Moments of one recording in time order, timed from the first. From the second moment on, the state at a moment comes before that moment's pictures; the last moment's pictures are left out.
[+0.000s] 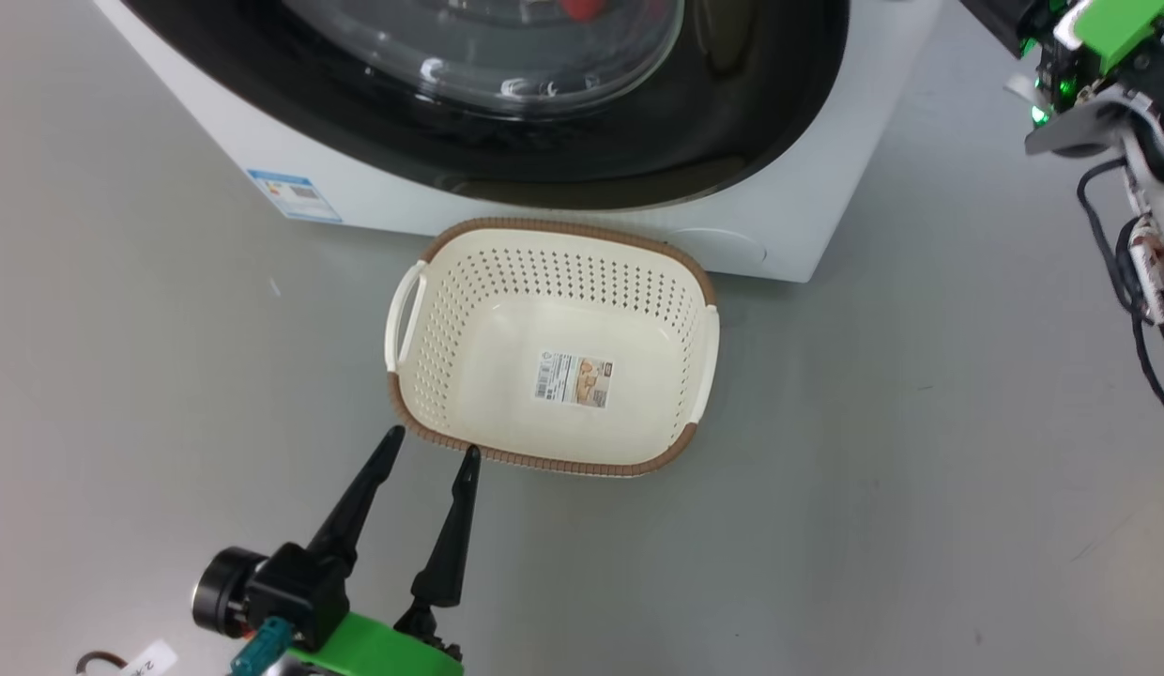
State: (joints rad) left arm -0.15 0.04 -0.19 0.17 -0.15 -0.12 -0.25; right arm -1.10 -0.28 0.23 0.74 1.57 0.13 0.54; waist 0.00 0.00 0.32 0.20
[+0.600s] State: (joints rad) left arm -0.21 0.04 -0.22 0.17 -0.19 -0.13 -0.25; right arm -1.29 -0.31 0.24 0.84 1.60 0.13 0.66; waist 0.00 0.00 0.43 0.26
